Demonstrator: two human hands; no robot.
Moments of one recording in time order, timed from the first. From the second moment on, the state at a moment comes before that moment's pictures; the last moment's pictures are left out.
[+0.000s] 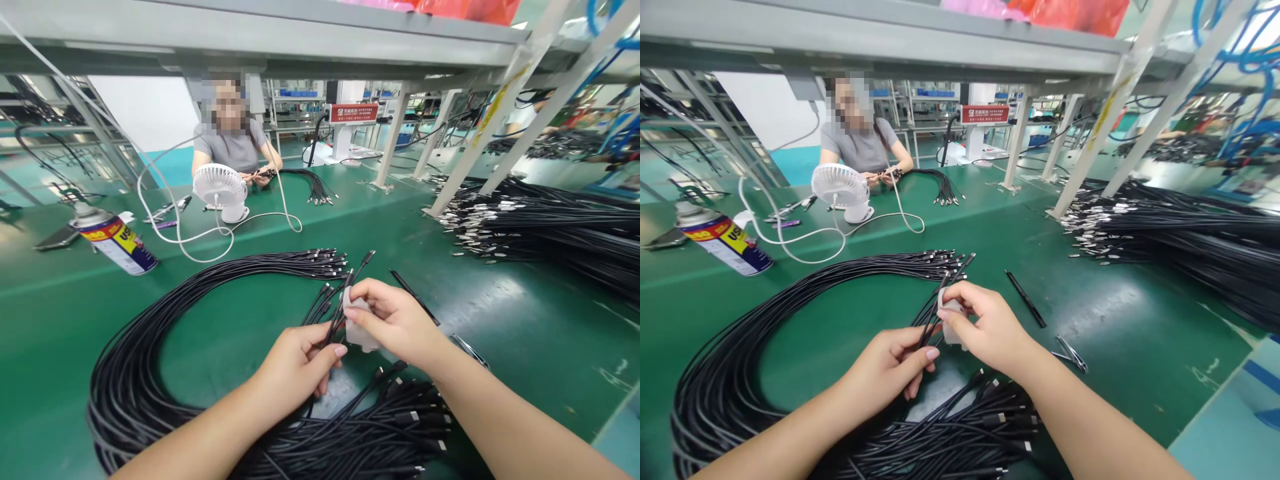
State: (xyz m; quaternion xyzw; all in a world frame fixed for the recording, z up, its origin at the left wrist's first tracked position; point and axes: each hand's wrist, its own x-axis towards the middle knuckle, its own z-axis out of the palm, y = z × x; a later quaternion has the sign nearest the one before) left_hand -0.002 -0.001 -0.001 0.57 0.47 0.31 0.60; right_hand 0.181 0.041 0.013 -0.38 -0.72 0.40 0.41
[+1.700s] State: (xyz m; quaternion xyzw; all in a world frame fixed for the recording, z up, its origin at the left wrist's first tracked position) left_hand -0.009 0.000 0.010 0.33 0.35 0.37 0.79; right_hand 0.198 0.045 0.035 -0.35 -0.63 0.60 0.34
